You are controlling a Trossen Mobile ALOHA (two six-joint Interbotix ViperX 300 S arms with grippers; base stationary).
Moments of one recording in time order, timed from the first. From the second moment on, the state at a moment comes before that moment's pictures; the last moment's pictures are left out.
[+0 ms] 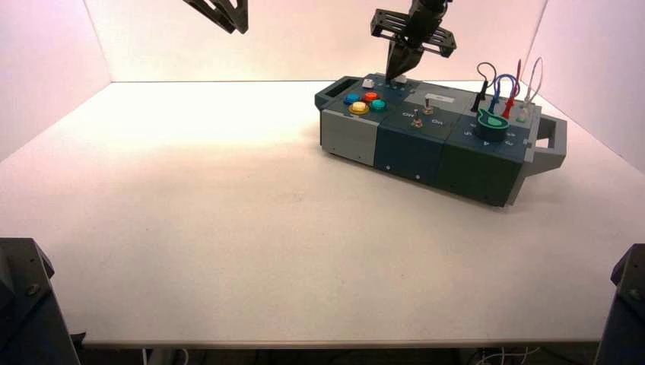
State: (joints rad) left arm -0.41 -0.18 0.57 -0.19 0.75 0.29; right arm 0.21 0.53 0.01 0.30 0.59 0.01
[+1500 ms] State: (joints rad) left arm -0.41 -0.20 0.57 -0.18 0.72 0.29; right arm 0.24 -0.59 0.68 0.26 0.68 -0.21
